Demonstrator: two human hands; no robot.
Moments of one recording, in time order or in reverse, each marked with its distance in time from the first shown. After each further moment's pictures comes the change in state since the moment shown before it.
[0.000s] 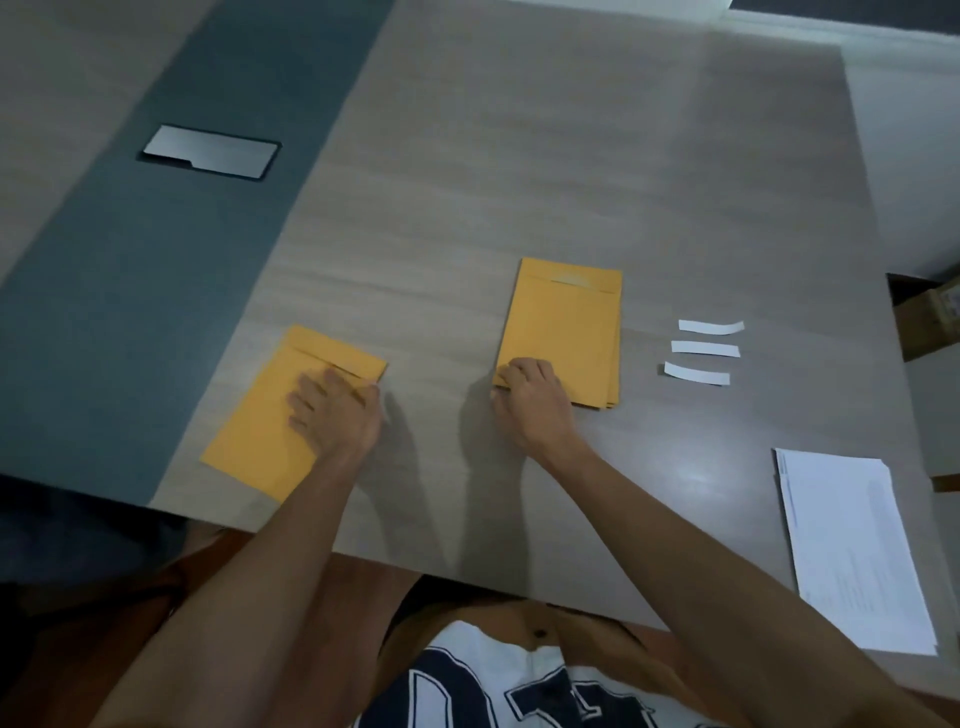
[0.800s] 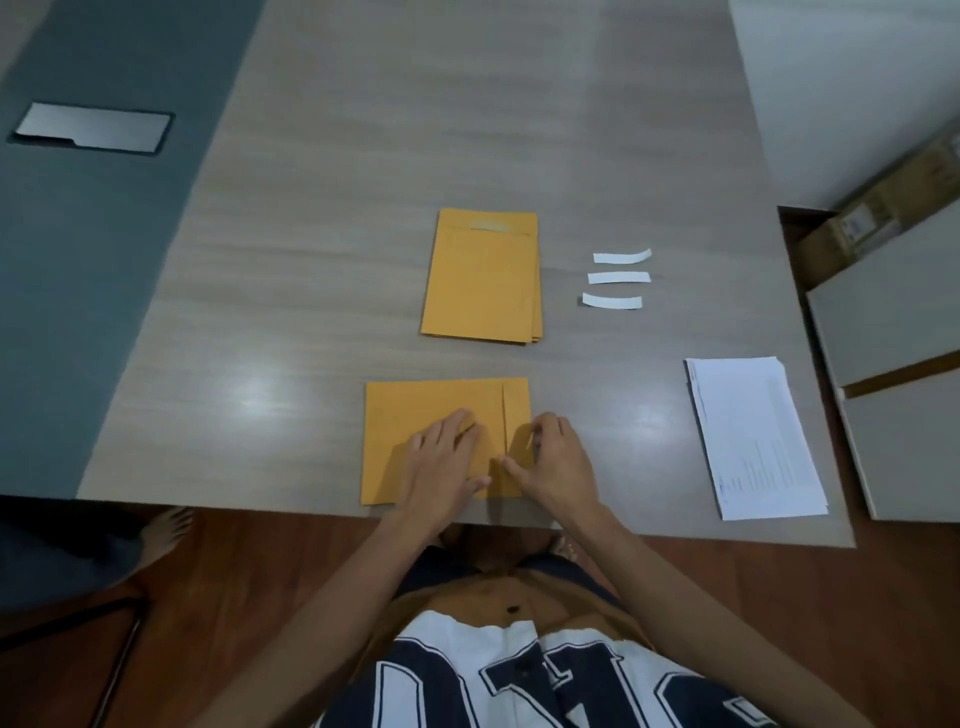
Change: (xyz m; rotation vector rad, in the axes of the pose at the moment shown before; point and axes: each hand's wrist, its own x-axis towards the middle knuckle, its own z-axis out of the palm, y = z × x) left_hand -0.189 0.032 0.079 0.354 -0.198 0.963; right_hand -0.180 0.048 -0.009 0.228 -0.084 0.465
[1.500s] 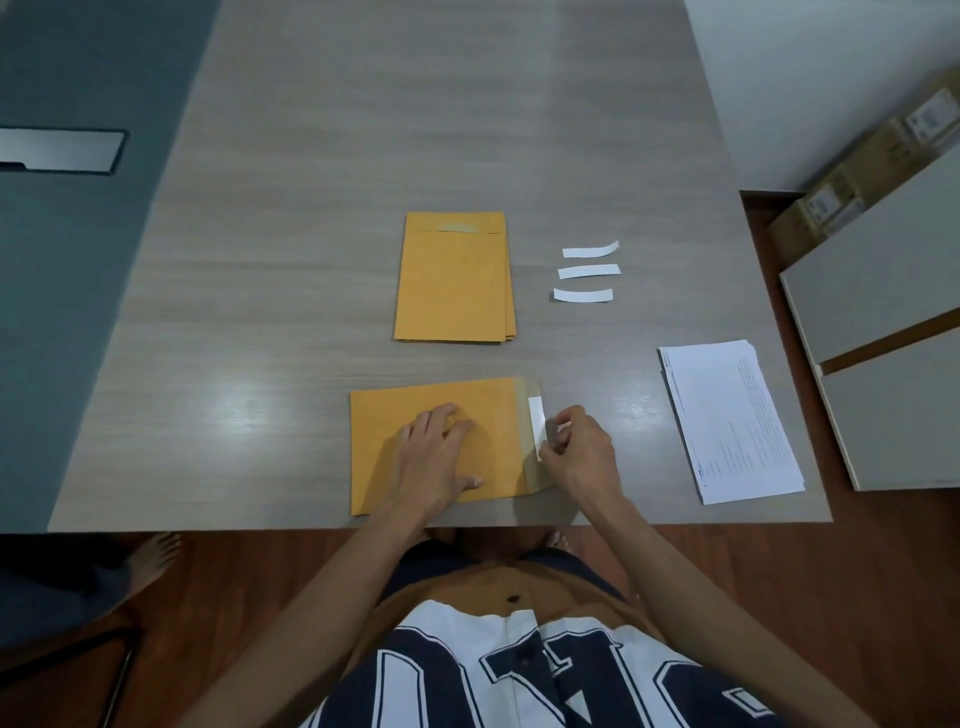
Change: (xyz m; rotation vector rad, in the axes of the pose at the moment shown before) left_hand 0.016 0.009 -0.016 -0.022 -0.009 0.013; right_hand 0.001 0.033 -0.034 0.167 0.092 0.190
